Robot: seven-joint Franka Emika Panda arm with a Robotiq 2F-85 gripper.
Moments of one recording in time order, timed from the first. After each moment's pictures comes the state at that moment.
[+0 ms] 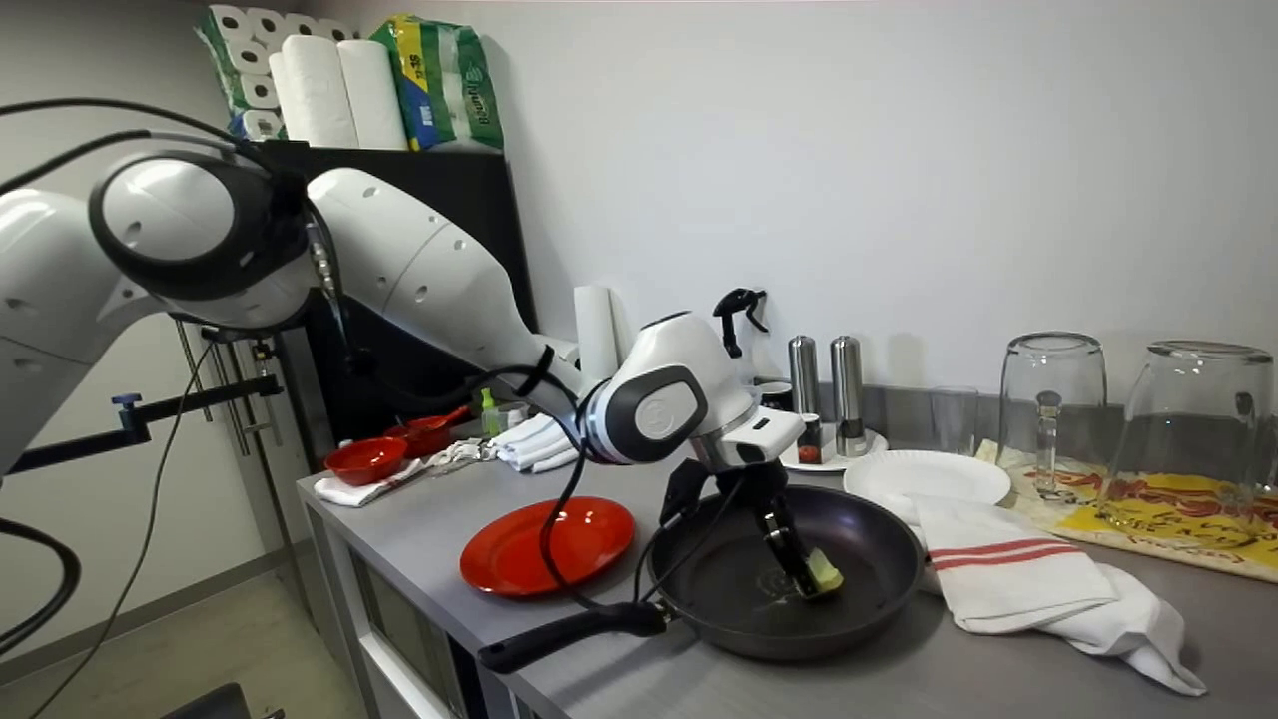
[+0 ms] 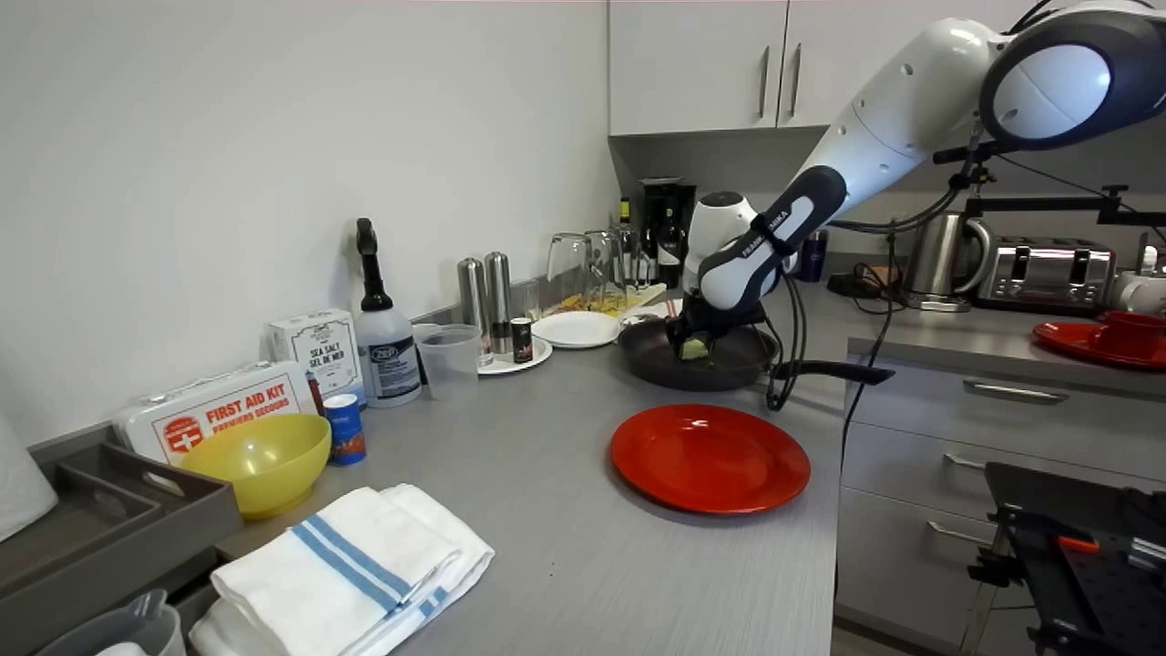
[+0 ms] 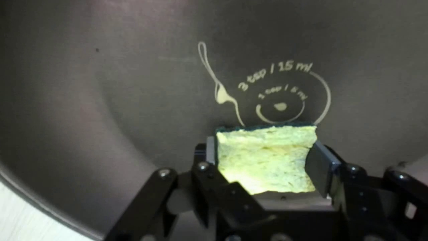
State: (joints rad) arm -0.05 0.77 -0.40 -1.64 -0.05 2.70 0.63
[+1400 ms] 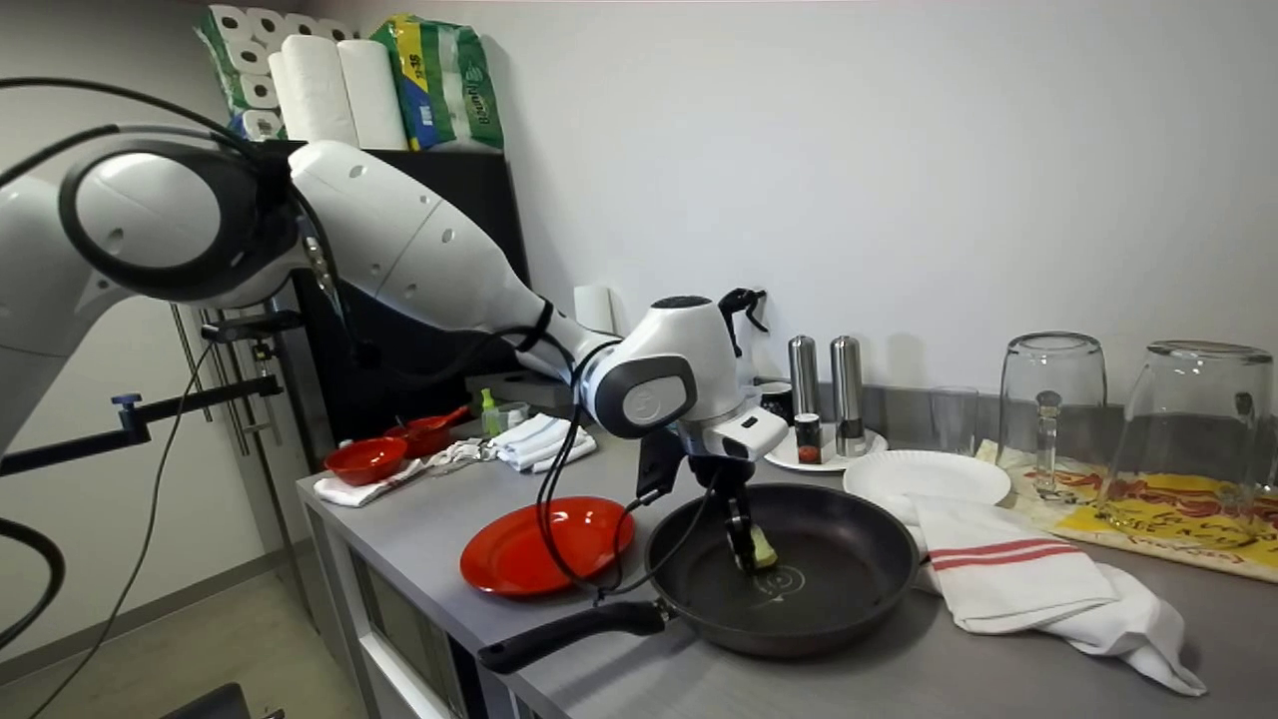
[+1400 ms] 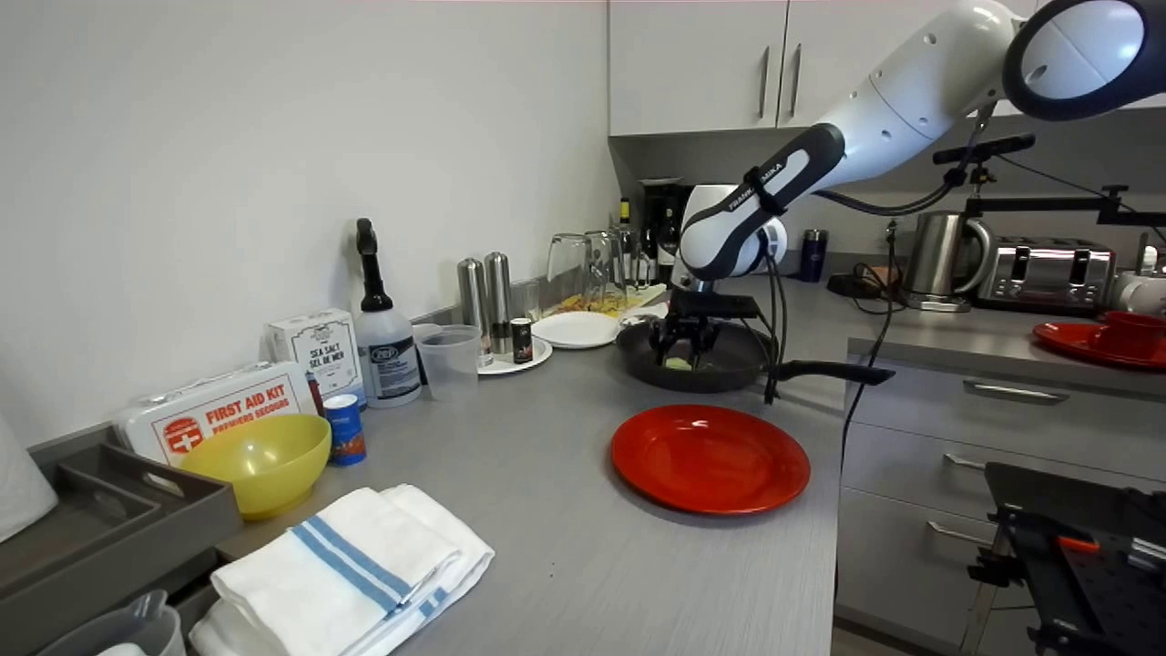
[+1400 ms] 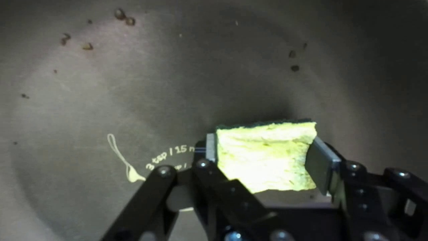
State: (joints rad) arm -0.21 0.70 -0.14 -1.62 0.17 2.50 0.40
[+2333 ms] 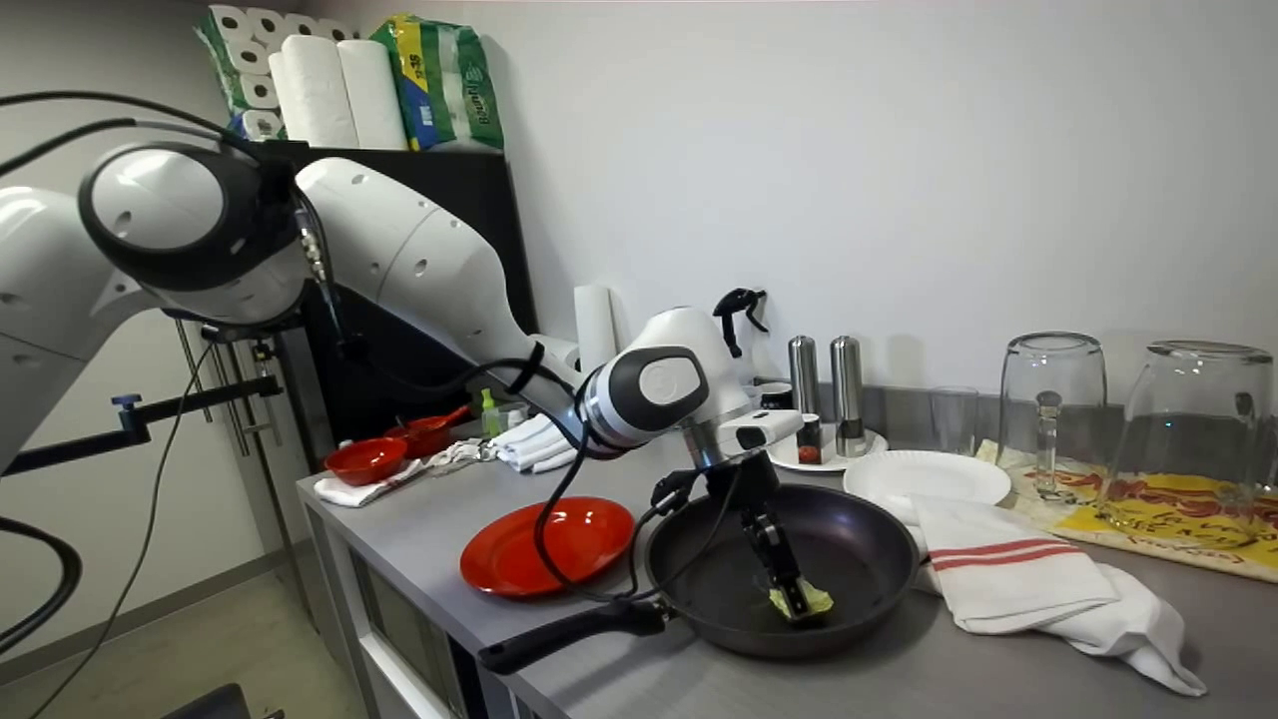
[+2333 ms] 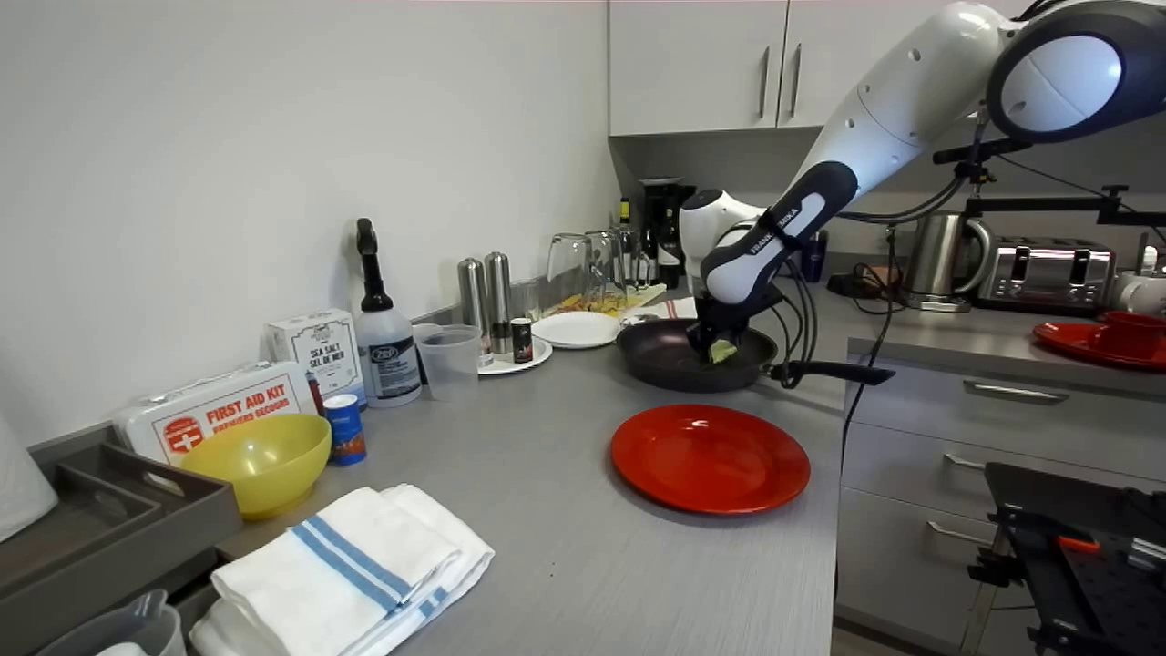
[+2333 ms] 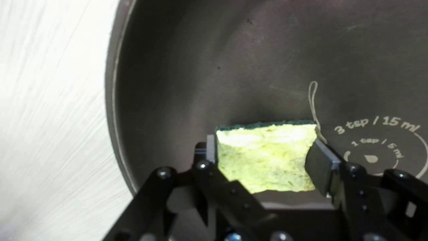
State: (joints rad) arm -0.02 0.75 -0.43 -1.62 -0.23 2.42 0.57
